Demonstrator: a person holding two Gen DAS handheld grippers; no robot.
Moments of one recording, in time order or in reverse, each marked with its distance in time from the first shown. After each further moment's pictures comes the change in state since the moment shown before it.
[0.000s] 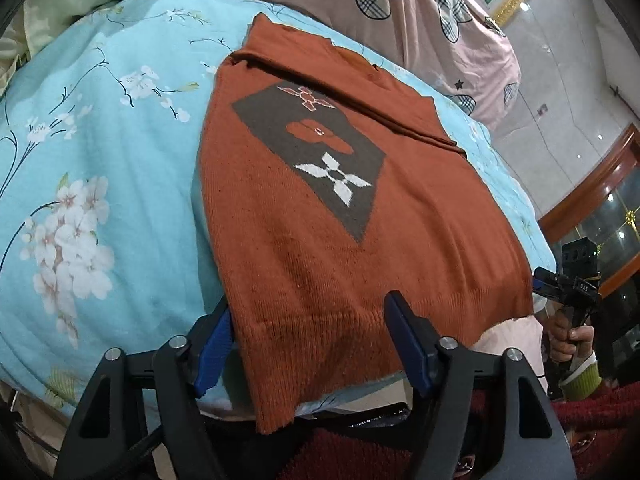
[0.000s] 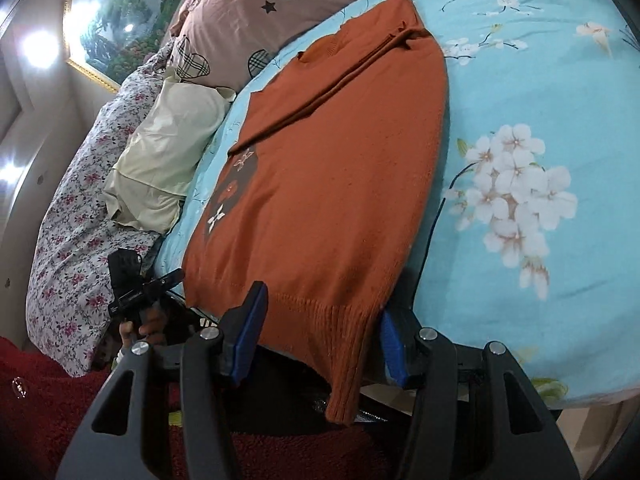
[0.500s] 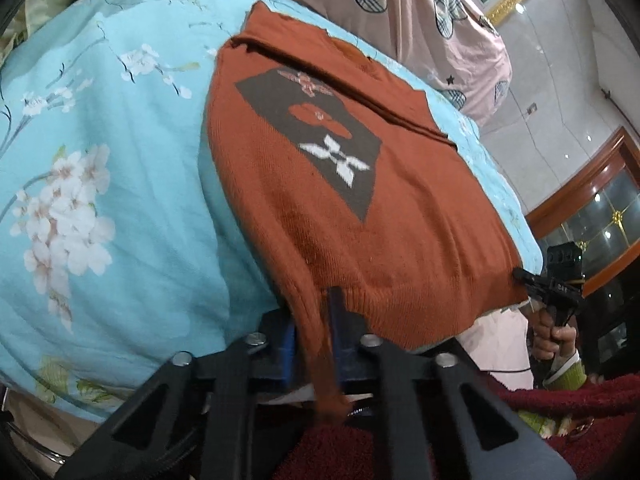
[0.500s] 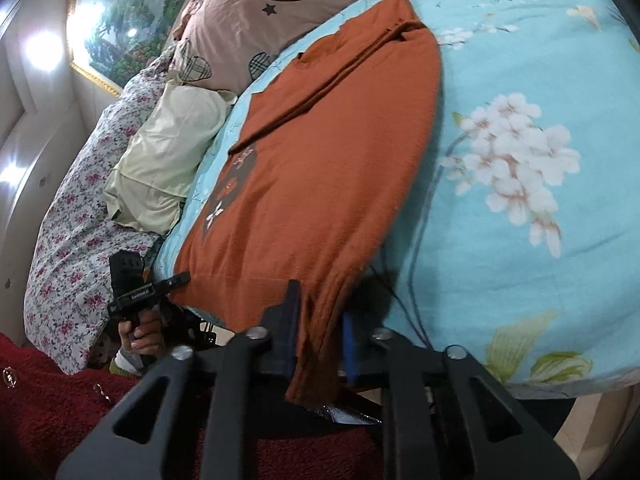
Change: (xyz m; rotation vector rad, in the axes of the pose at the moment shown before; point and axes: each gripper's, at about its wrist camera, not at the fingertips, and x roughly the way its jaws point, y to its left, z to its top) left arm 0.003 0.012 -0.009 -0.017 0.033 -0.065; right arm 0.007 -0.008 -0.017 0.020 -0.027 0.014
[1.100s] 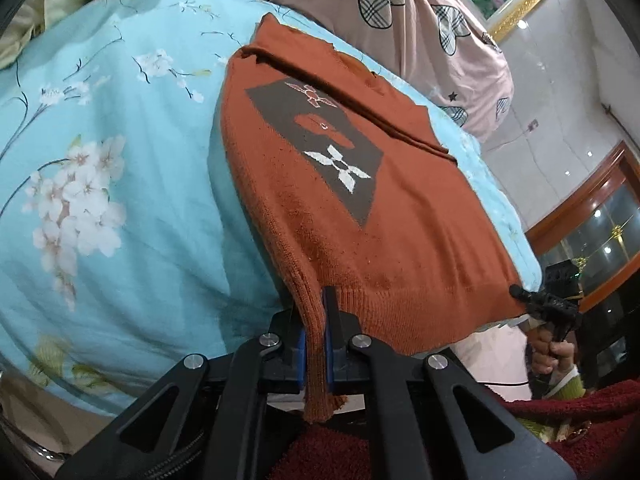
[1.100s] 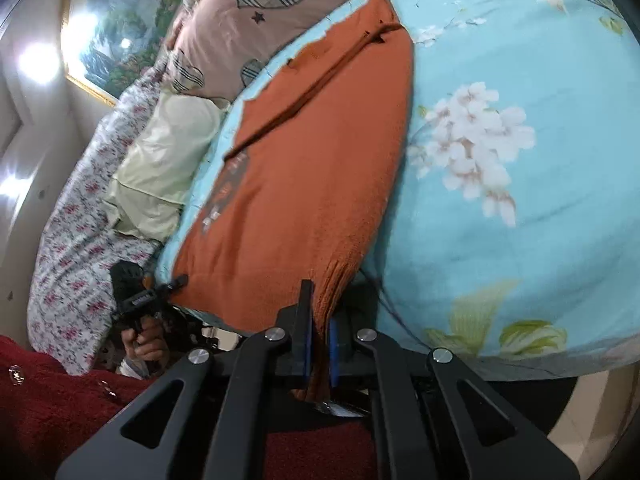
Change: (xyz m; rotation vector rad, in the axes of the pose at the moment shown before) left arm -0.012 -0.004 -0.006 -0.018 -0.081 0.016; right arm -0.018 -0.007 -0.002 0.021 -0.031 0.014
